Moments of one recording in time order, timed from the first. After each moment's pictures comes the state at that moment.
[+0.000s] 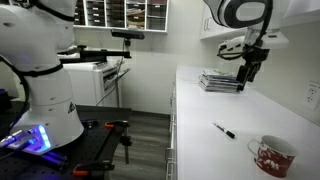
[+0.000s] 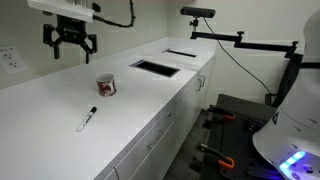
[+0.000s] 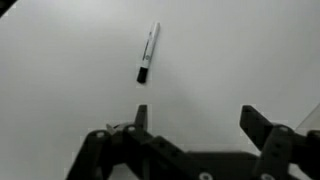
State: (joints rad) arm 0.17 0.43 -0.08 -1.74 0.32 2.33 0.77
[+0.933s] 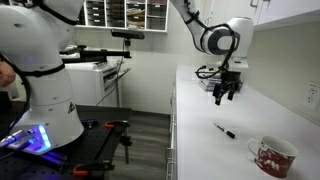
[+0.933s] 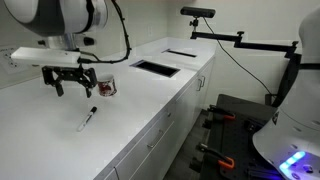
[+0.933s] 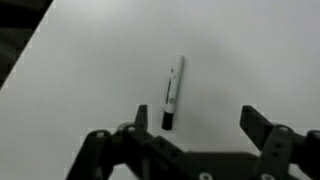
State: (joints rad) arm 0.29 0.54 -0.07 -1.81 0.16 2.45 1.14
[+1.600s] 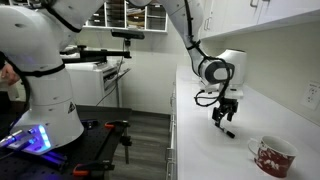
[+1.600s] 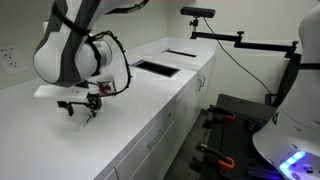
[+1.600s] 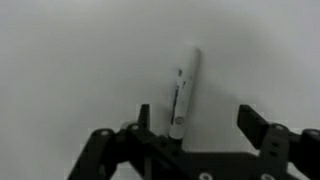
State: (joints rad) arm 0.30 0.78 -0.09 -1.73 0.15 2.62 1.16
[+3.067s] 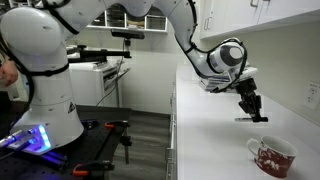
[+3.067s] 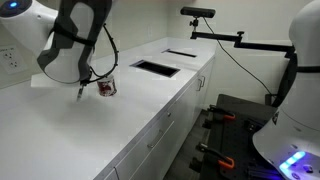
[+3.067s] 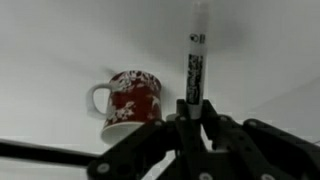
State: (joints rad) arm 0.63 0.84 -0.53 -1.61 -0.30 2.58 1.55
